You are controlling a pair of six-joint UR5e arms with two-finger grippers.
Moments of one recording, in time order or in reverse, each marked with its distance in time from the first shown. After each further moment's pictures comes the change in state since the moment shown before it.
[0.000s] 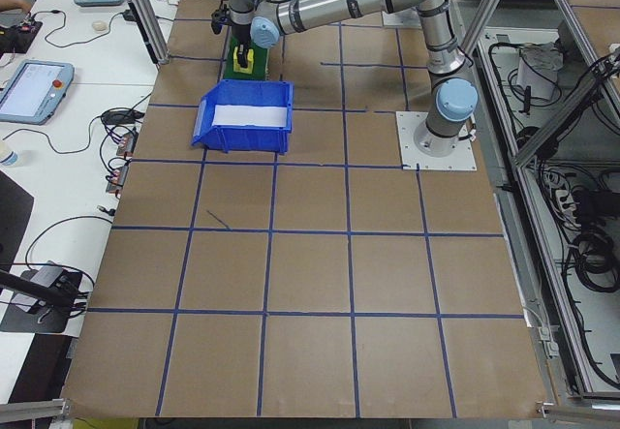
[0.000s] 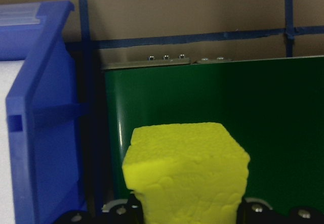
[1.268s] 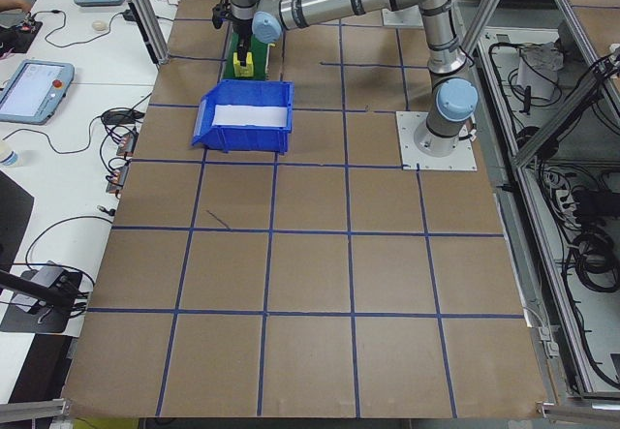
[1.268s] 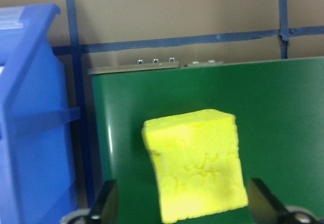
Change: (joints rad) left arm -0.004 0.086 0.006 -0.067 0.006 -0.001; right arm -0.592 -0.258 0.081 0.146 -0.461 -1.144
